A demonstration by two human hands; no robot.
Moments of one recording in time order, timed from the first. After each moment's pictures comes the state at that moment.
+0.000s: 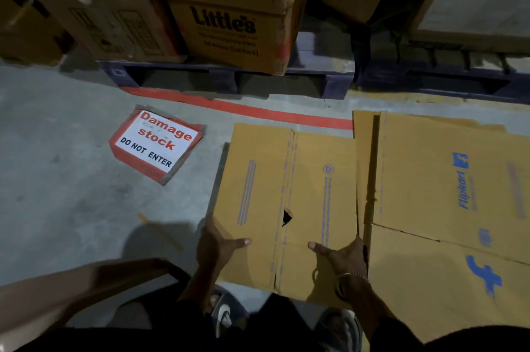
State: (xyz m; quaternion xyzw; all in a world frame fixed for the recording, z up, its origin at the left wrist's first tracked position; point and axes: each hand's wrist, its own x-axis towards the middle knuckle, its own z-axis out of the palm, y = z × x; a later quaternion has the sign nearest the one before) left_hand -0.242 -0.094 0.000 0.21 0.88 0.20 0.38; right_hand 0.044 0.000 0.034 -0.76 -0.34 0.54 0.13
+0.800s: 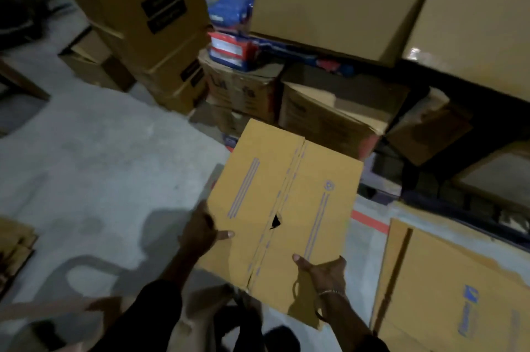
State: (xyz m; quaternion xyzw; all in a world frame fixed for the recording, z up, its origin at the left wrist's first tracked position) left_hand -0.489 -0.082 0.445 0.20 0.88 0.27 0.34; right_hand -0.196 0.056 0.435 -0.69 -0.42 0.59 0.05
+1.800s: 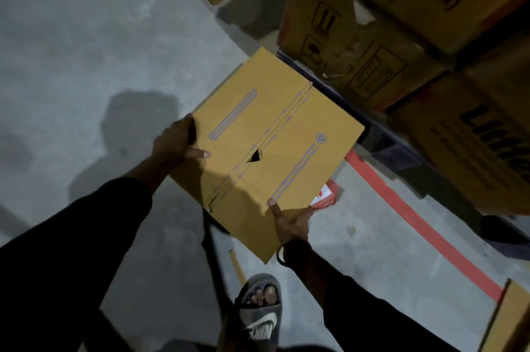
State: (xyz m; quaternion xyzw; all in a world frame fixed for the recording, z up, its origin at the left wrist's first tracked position) left_hand -0.886 -0.085 -0.006 0.26 0.90 0.17 0.32; right_hand -0.560 0.055 -0.017 -0.65 -0.50 0.57 0.00
